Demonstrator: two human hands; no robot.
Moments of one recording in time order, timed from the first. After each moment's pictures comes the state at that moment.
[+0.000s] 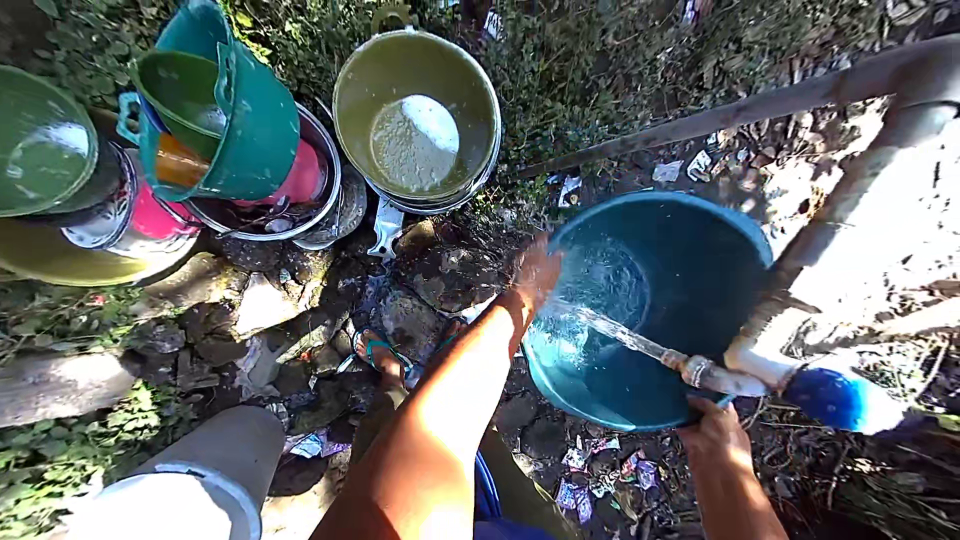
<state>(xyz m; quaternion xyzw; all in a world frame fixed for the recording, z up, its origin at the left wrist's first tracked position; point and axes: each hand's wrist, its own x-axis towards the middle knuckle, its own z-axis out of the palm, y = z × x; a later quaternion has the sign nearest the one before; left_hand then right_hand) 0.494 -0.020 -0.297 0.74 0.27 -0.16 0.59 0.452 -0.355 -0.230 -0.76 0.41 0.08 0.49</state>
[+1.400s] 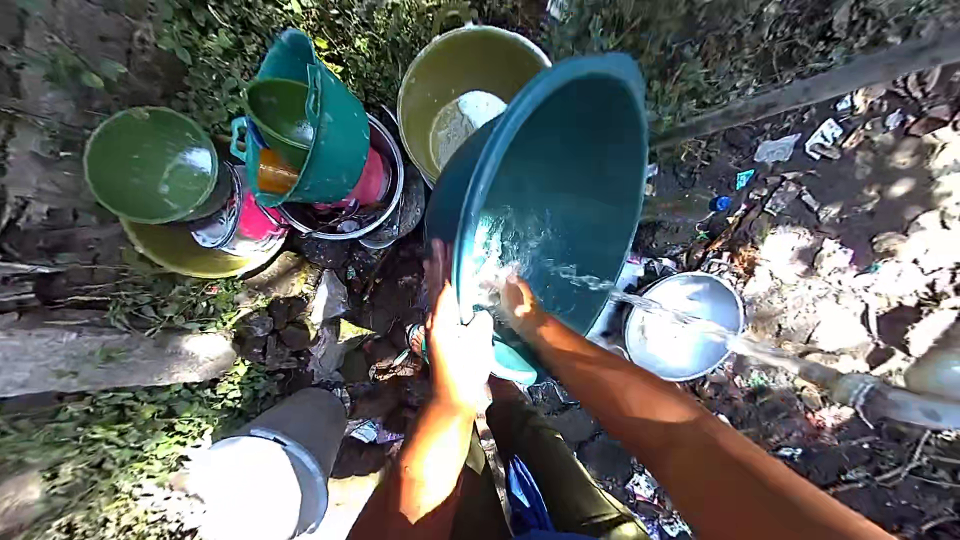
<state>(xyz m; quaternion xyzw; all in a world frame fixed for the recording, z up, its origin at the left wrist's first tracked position) 0.318 0.075 -0.201 0.60 0.46 0.18 0.63 0.402 -0.012 -0.366 -0.76 -0.05 0.47 0.46</state>
